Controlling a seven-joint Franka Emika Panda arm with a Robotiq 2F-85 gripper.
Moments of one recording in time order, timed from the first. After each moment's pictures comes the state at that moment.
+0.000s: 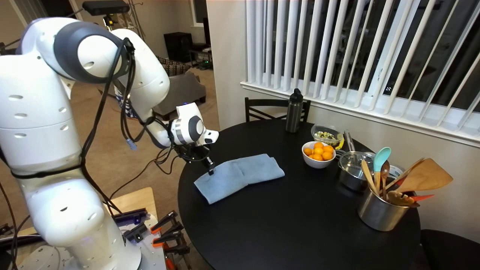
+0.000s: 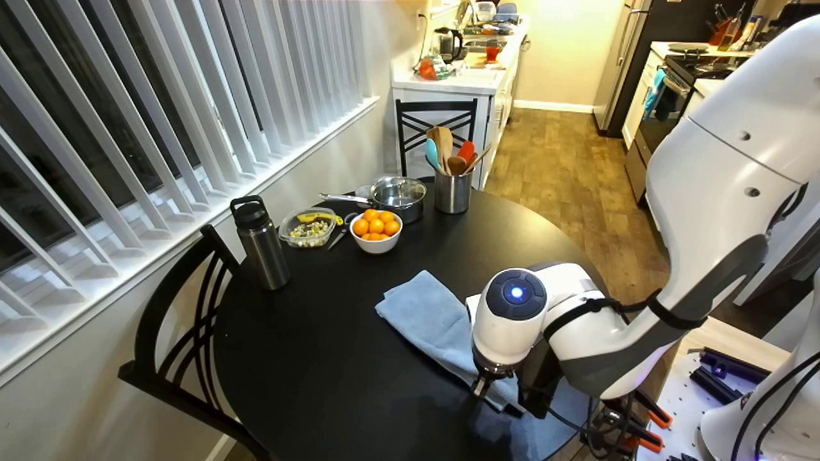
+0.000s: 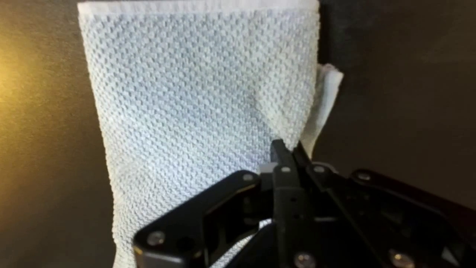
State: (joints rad) arm 0.40 0.22 0.15 -2.51 -0.60 2.68 0.92
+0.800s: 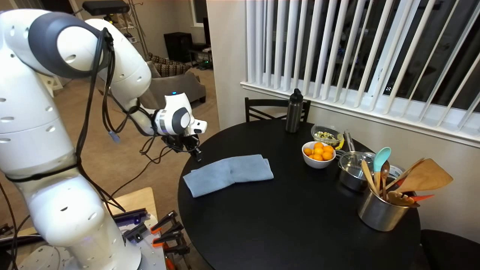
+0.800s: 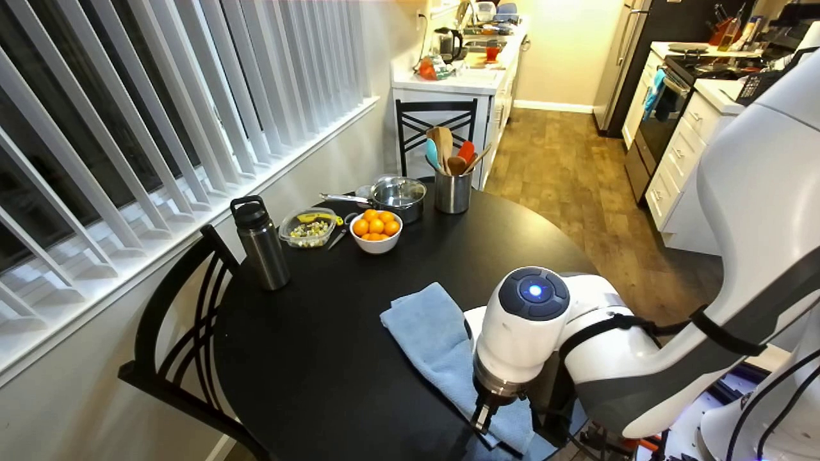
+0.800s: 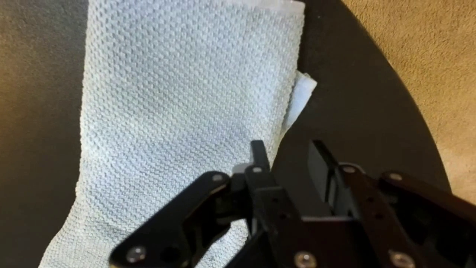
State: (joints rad) arm 0.41 0.12 0.28 -2.54 -0.30 2.69 0.70
